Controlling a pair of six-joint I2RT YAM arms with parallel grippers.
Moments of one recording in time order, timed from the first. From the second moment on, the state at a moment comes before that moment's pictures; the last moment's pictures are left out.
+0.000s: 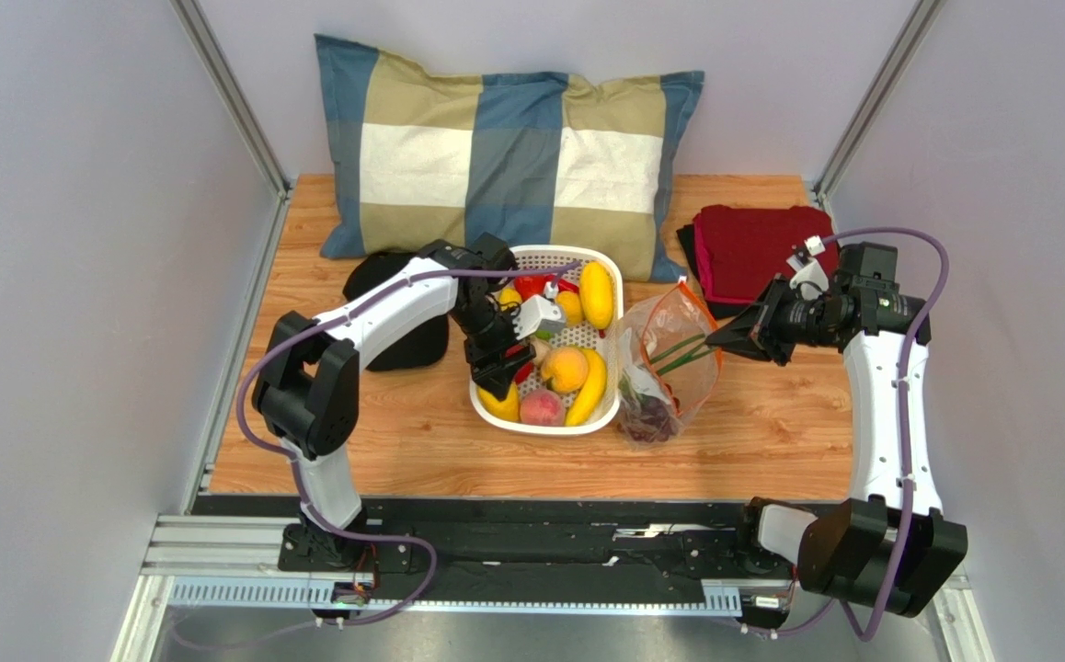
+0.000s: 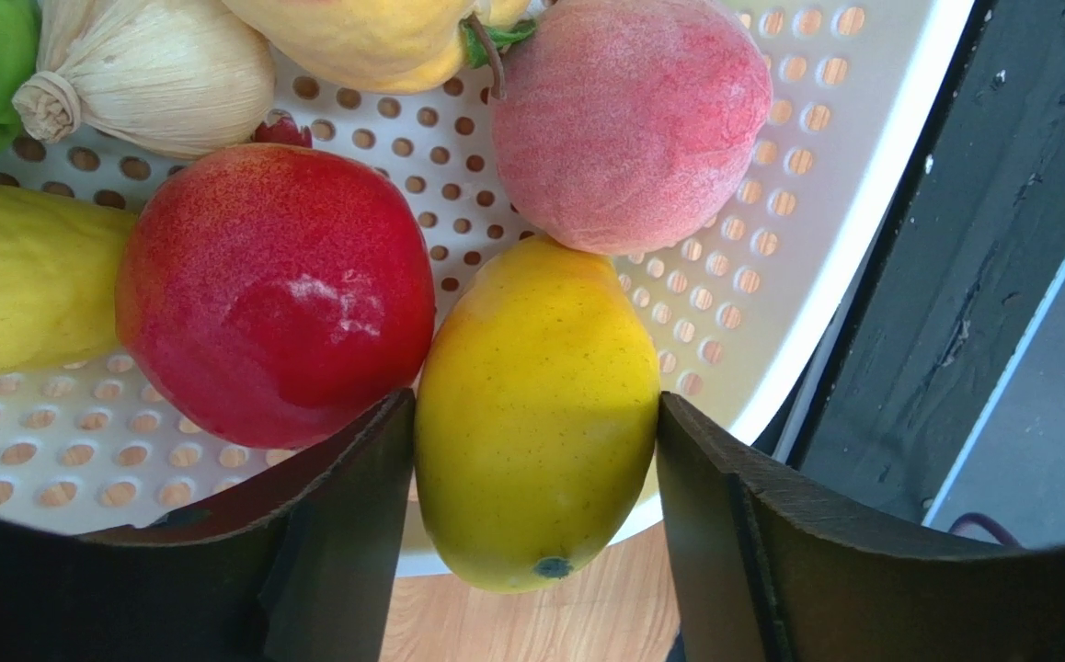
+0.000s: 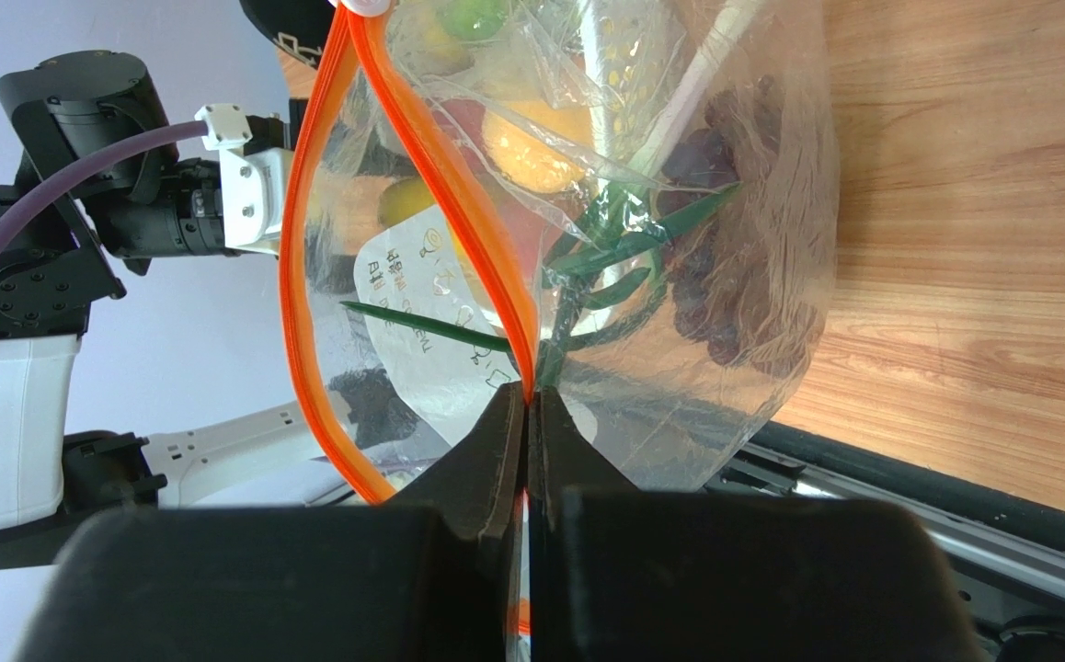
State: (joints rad) left arm -0.58 1.81 1.45 -1.09 0.52 0.71; right arm -0.25 1.17 1.19 -1.11 -0.81 0.38
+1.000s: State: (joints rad) left arm -0.85 1.77 2.32 -1.04 0.61 0.33; right arm -0.21 1.18 1.19 -1.08 -0.87 0.41
